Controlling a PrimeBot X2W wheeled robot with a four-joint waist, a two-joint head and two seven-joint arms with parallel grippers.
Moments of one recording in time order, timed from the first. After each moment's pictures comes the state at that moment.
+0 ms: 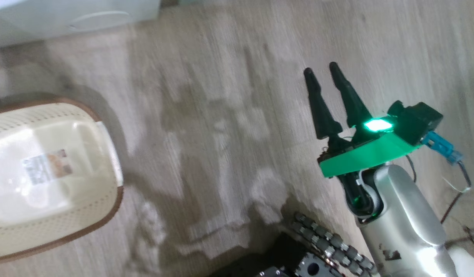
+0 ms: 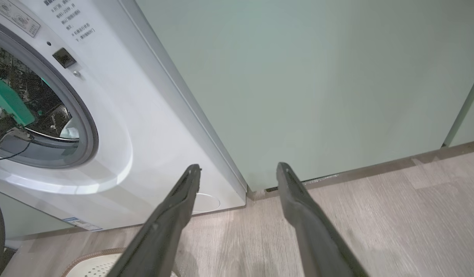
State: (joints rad) left arm -1.59 0.45 -0.30 1.28 -0.13 -0.11 -0.24; right arm -0.40 -0.05 0.29 0.19 0.60 0.13 -0.26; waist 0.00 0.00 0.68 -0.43
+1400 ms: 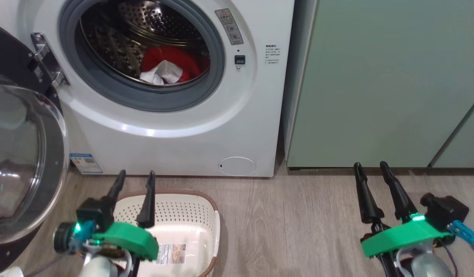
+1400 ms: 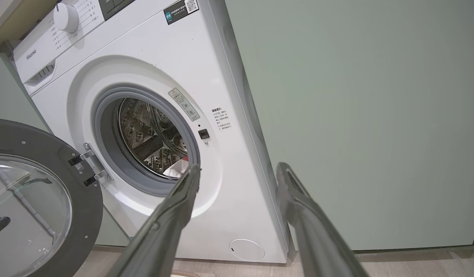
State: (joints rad) left arm -0.06 0.07 -0.10 0.26 -0.19 -0.03 -0.25; right arm 0.01 -0.08 0.06 0.17 0.43 0.13 -0.26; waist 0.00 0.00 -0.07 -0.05
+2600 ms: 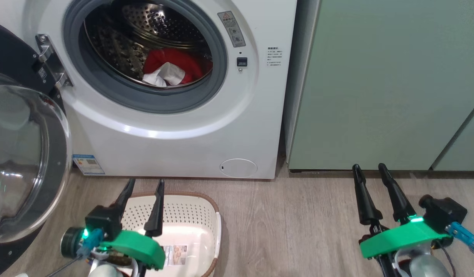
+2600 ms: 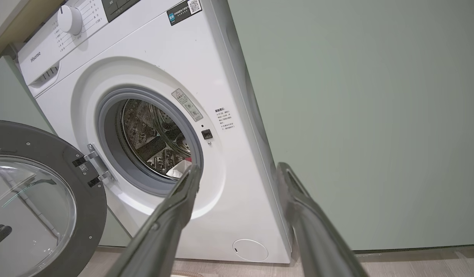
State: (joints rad) left arm -0.02 0.05 -0.11 0.23 -0.16 -0.05 -0.25; right arm 0.02 -0.07 0.06 0.17 0.43 0.13 -0.26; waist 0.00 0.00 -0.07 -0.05
